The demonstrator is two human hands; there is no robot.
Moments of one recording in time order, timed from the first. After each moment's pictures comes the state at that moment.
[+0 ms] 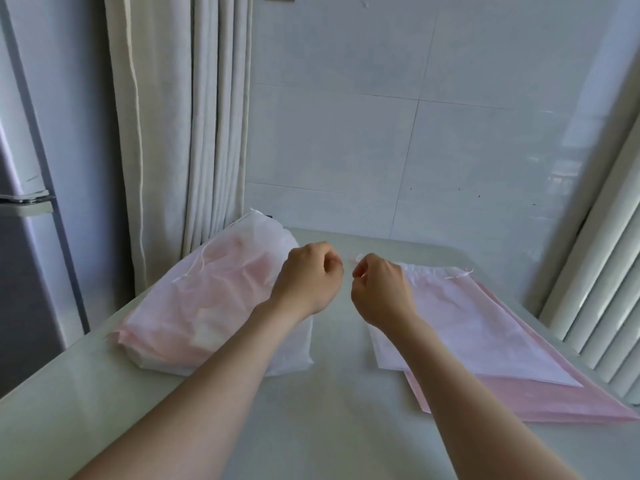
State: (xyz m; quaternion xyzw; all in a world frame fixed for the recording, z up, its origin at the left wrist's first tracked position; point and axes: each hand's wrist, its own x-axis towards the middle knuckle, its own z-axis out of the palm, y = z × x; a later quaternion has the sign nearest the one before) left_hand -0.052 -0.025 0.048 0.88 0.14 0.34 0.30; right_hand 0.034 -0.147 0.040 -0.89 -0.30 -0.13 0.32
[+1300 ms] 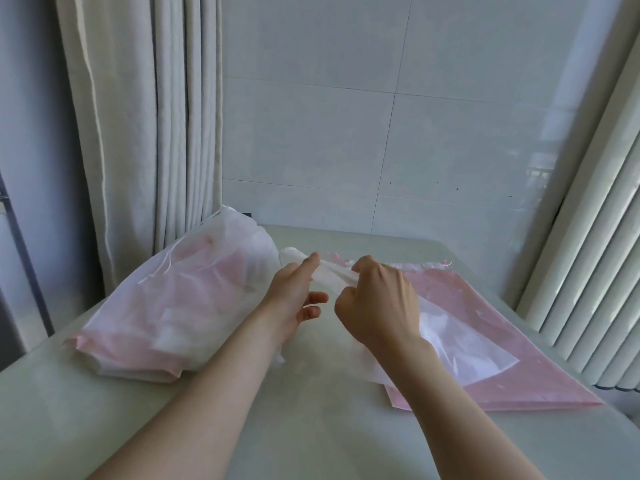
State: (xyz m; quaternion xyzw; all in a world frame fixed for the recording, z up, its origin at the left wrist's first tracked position) left_hand -0.036 -0.055 0.030 0.58 0.21 0.20 0.76; right_hand 0.007 -0.192 0.044 -0.90 -0.29 -0.23 0.24
